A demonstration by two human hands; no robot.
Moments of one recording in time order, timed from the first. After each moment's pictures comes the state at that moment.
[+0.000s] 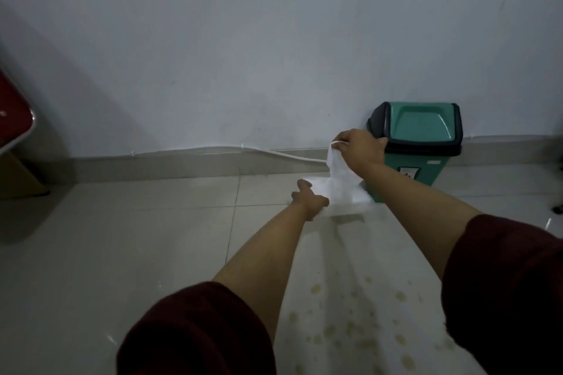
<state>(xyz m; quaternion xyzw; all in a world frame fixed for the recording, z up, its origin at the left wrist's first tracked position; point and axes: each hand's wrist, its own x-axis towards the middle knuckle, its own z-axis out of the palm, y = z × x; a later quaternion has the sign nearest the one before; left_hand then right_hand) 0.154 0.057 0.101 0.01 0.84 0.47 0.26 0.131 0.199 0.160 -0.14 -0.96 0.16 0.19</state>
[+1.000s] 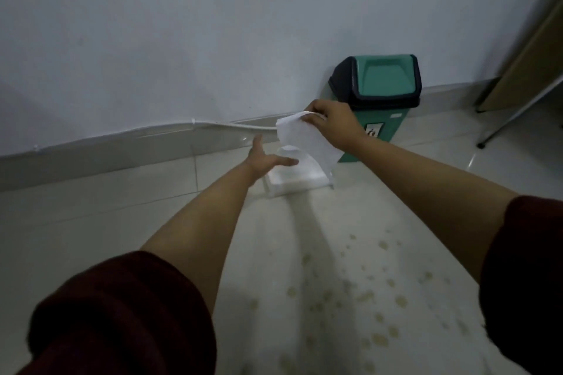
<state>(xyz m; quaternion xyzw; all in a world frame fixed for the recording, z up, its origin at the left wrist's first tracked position) 0.074 0.019 0.075 0.11 0.79 0.53 0.29 0.151 0.177 0.150 -0.09 -0.93 0.30 0.17</state>
